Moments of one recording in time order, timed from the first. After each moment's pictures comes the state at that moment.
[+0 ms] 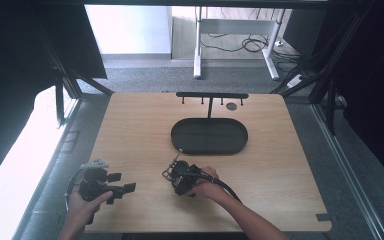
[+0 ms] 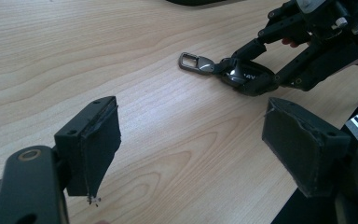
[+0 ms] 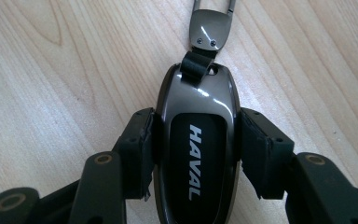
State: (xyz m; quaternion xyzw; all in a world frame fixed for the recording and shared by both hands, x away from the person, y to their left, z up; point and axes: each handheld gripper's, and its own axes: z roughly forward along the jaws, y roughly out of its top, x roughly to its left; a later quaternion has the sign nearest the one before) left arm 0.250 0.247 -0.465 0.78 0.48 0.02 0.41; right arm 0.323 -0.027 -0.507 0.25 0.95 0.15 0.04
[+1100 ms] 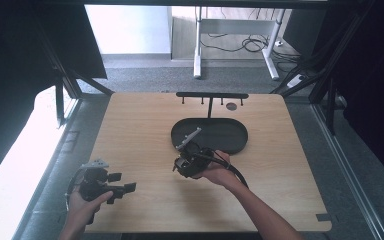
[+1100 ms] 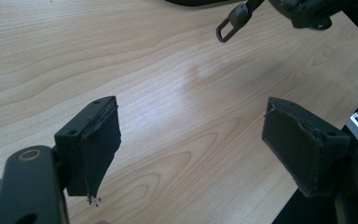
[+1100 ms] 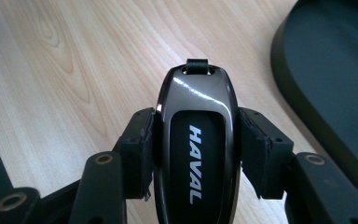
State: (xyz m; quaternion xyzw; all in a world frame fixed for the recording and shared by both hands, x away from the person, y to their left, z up) left arm 0.250 0.246 -0.465 0.78 0.48 0.02 0.41; right arm 0.336 -0.058 -0.431 0.27 0.93 0.25 0.06
